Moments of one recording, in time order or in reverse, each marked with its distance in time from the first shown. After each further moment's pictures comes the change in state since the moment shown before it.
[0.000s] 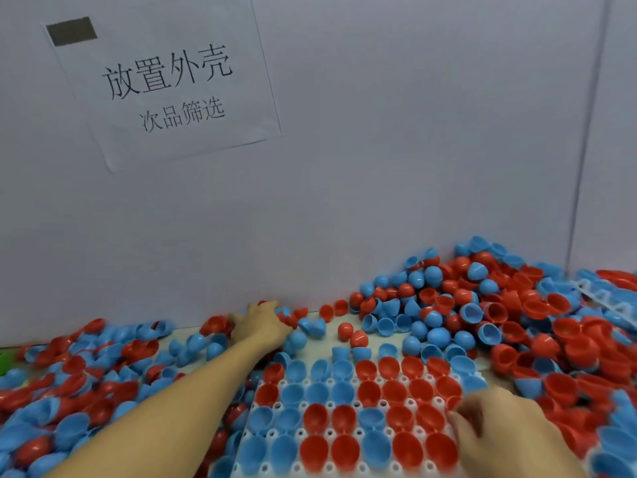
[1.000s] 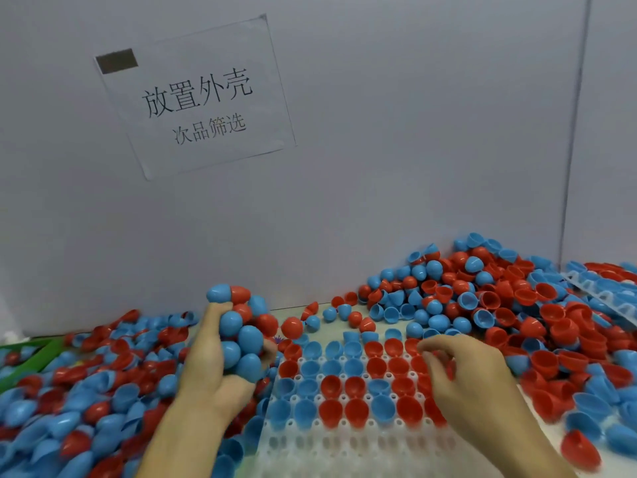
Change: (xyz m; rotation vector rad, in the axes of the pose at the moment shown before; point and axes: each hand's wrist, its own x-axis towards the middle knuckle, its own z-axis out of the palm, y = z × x) left_hand -0.191 -0.026 -0.078 -1.954 -0.075 -0.095; right_hand -0.008 -0.017 0.002 0.282 0.229 -0.229
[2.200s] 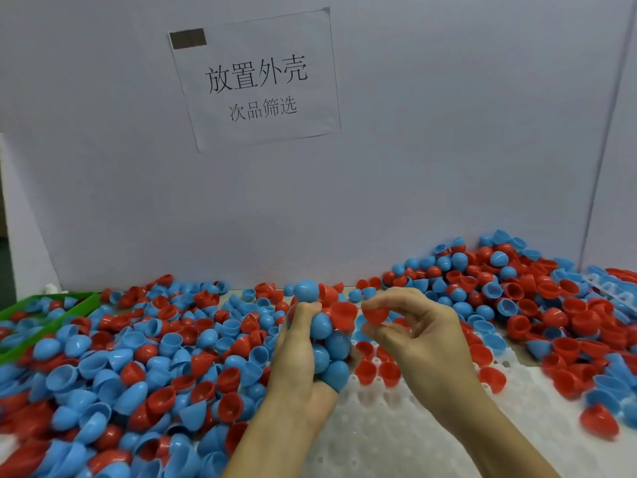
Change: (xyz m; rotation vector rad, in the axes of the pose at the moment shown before) left_hand -0.044 -0.047 -0.016 -0.058 -0.112 -0.089; right_hand -0.037 -0.083 0.043 0.775 -0.104 -0.264
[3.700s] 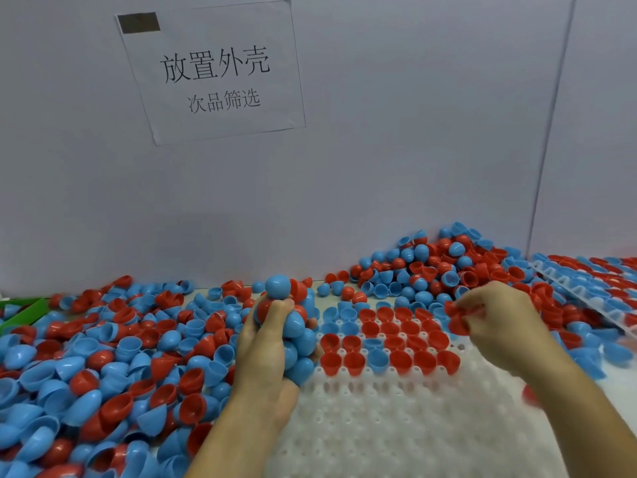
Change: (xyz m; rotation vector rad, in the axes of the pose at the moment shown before) left_hand 0.003 -0.007 -0.003 0.167 0.024 0.182; right_hand 0.016 0.004 -0.121 -1.037 0.082 0.399
